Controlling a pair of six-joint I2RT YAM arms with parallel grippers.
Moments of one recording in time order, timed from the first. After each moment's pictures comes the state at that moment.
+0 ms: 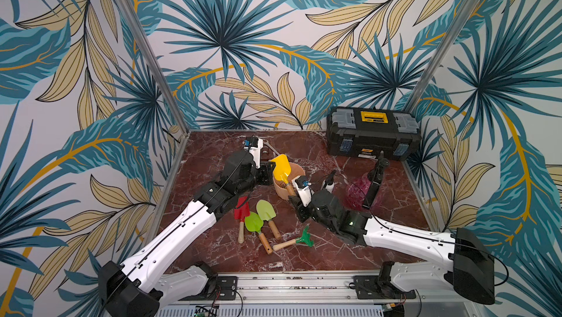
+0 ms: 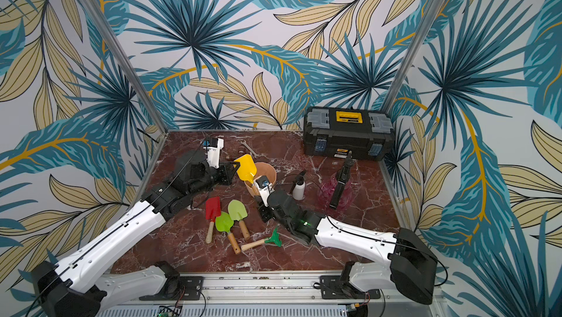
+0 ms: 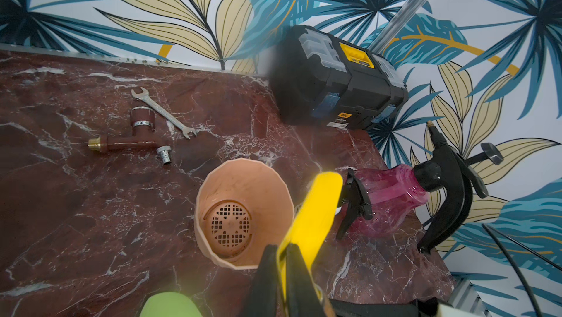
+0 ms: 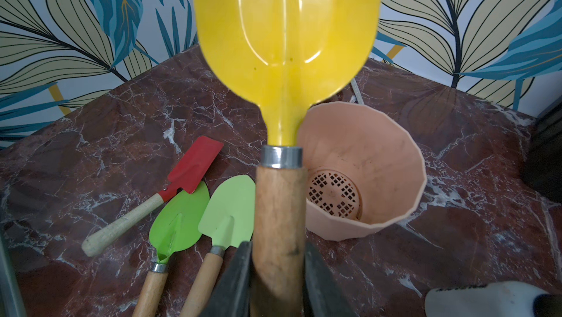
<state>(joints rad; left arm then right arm) -0.58 1.14 1.07 -0.33 0.05 -0.51 1.14 1.28 0.78 0.06 0.31 0.17</state>
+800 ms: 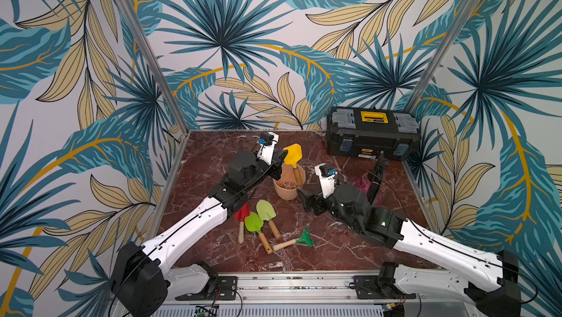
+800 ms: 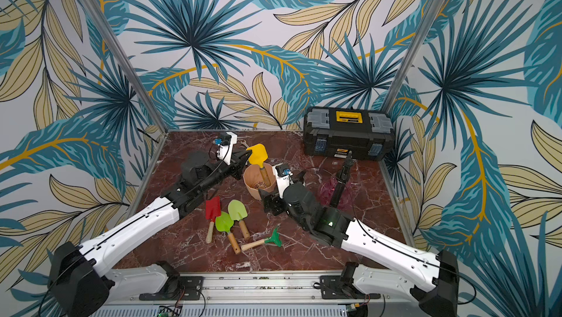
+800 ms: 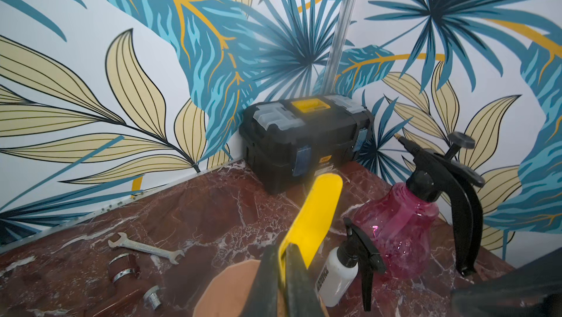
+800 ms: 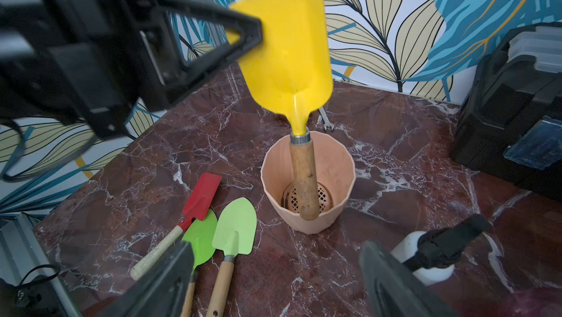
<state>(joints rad) -0.59 1.26 0.95 0.21 0.15 -0.13 1.14 1.03 0.93 -0.28 0.41 0.33</state>
